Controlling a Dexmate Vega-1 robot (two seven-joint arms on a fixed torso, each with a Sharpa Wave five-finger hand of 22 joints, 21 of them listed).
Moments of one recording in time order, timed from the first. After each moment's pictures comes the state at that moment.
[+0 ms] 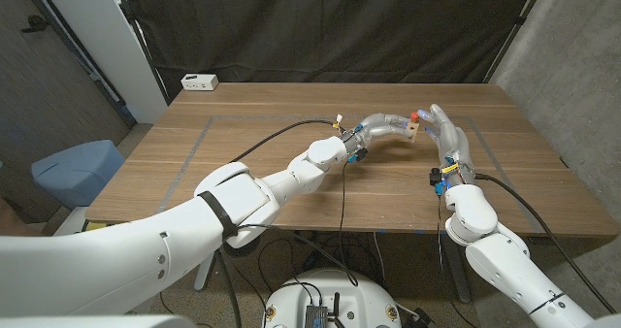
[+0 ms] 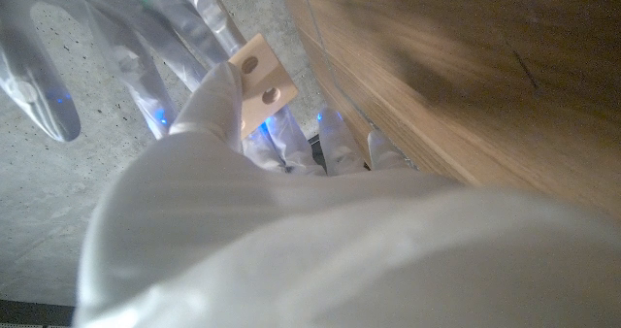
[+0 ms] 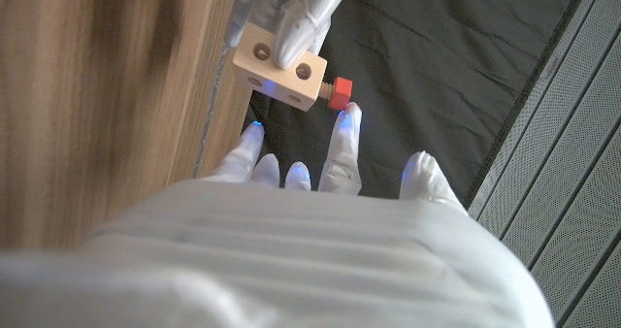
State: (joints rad) left arm 0.28 -0.14 0.83 -0.38 -0.27 -0.60 -0.27; left_hand 0.94 0.05 0.36 -0.21 0.28 0.81 -0.15 0.35 0.21 0.77 -0.20 0.42 0.60 0.47 -0.05 0.23 0.26 0.12 0.14 0.20 0.18; right arm -1.34 -0.54 -0.19 -1.96 0.40 0.17 -0.51; right_hand 0.34 0.09 0.31 -0.14 0.20 0.81 0.00 0.21 0.18 0.04 -0.04 0.20 0.18 -0.03 0.05 0.22 0.19 0.25 0.10 0.20 0.17
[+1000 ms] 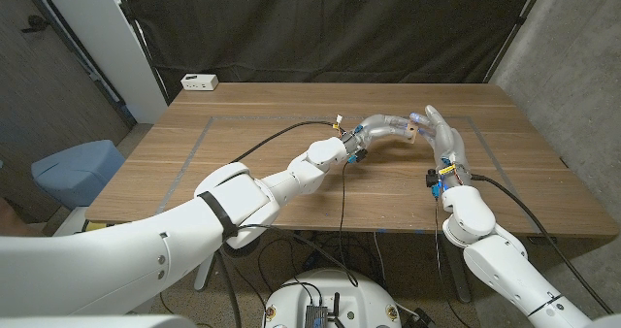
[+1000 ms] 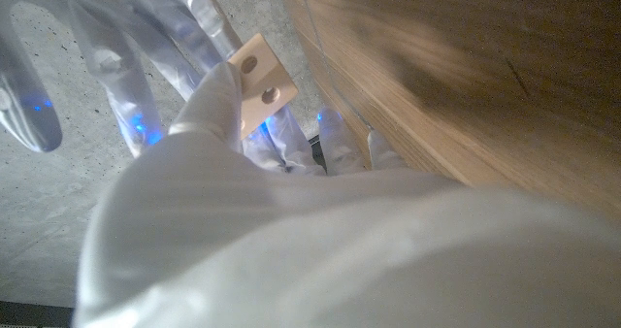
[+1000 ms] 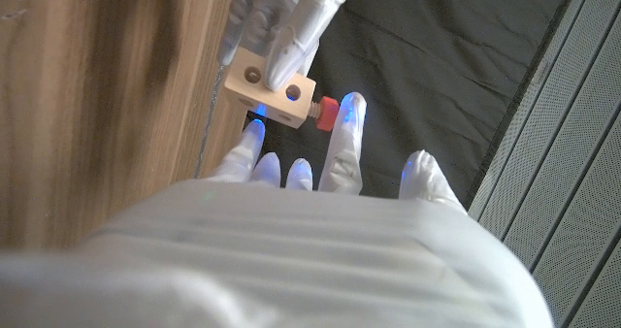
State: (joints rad) left arm 0.28 -0.14 0.83 -0.38 -0.27 -0.60 -0.27; left_hand 0.94 0.05 0.36 -0.21 0.28 0.81 -0.15 0.35 0.21 0.78 -0.19 0.42 0.60 0.47 -0.05 0.23 0.26 0.12 0.14 0.20 0.18; right arm -1.34 -0.54 -0.20 -1.97 0.41 0.18 -0.48; right_hand 0.34 0.10 0.31 -0.15 0.20 0.87 0.01 0.22 0.18 0.07 -0.05 0.20 0.18 -0.01 0.04 0.22 0.19 0.28 0.10 0.20 0.17
